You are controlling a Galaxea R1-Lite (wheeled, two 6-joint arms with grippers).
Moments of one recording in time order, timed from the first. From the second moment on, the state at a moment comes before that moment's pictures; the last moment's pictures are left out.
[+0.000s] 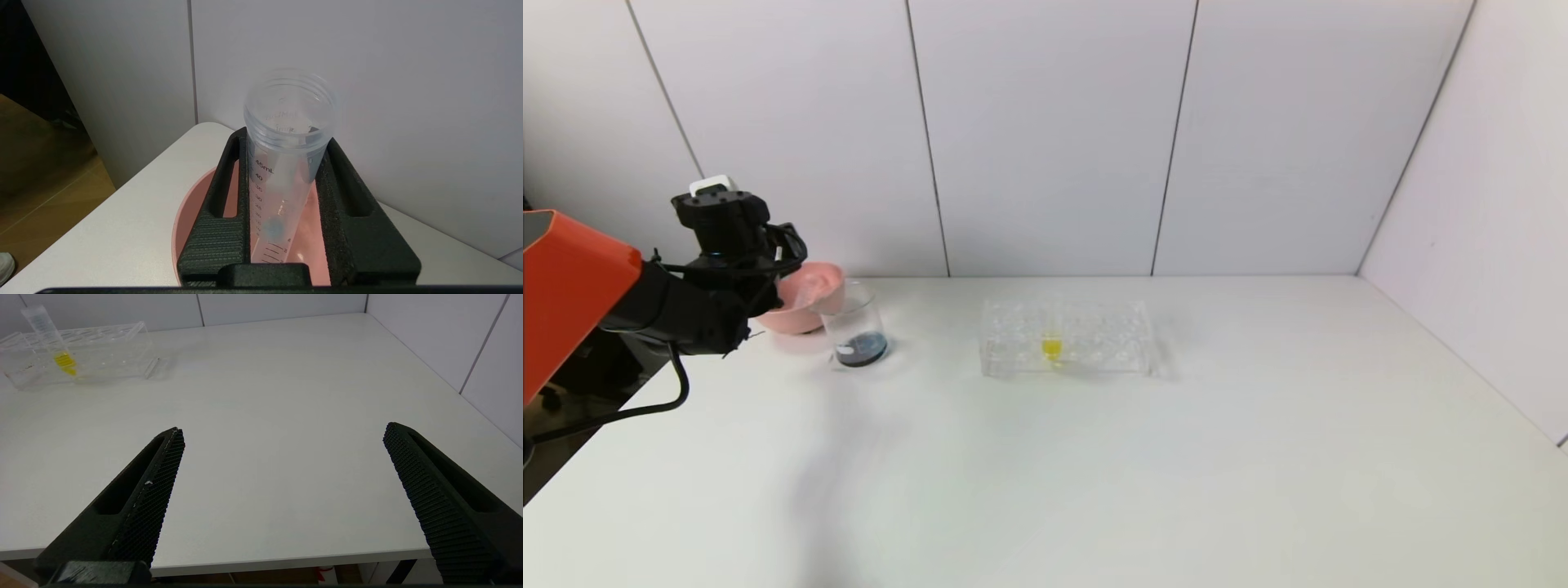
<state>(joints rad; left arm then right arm) 0.05 2.18 -1.29 -0.88 0.43 -0.20 0.00 0.00 0.00 0.00 -0.04 0.09</state>
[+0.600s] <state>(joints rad) 0.04 2.17 -1.27 -0.89 0.44 -0.20 0.00 0.00 0.00 0.00 -0.04 0.09</state>
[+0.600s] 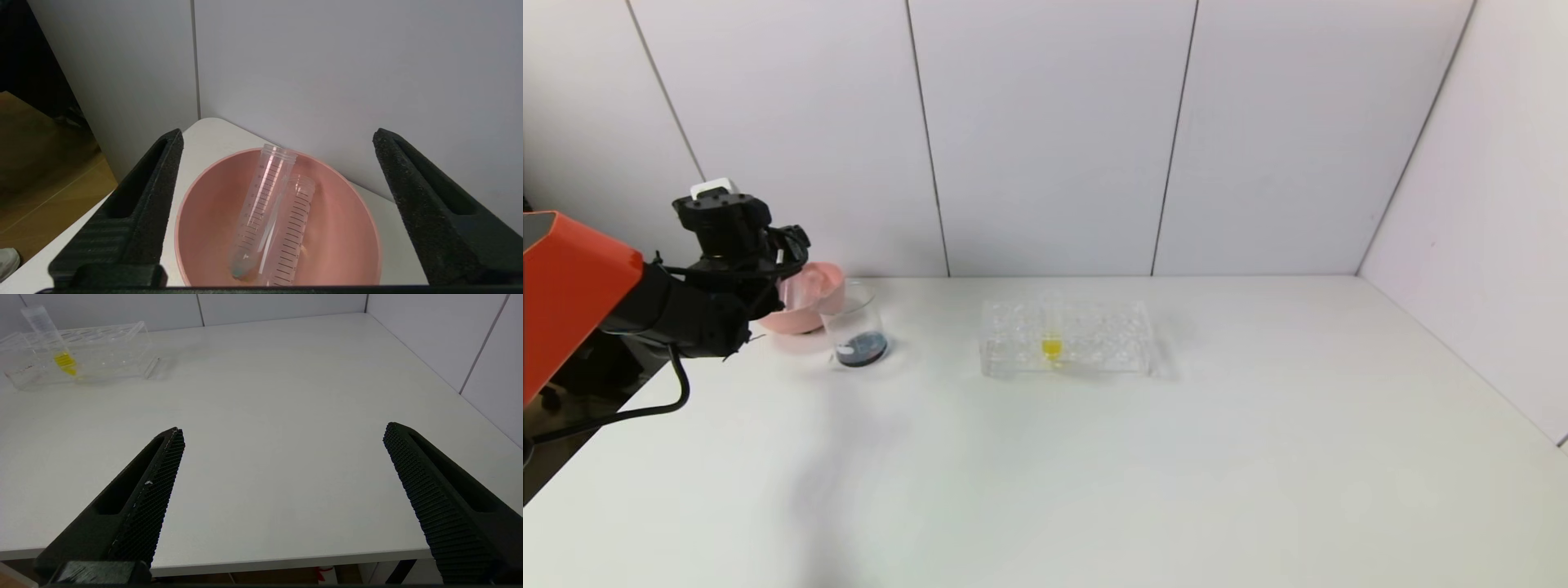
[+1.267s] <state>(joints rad) -0.03 1.73 -0.72 -0.89 0.16 -0.19 0.00 0.00 0.00 0.00 -0.04 0.09</state>
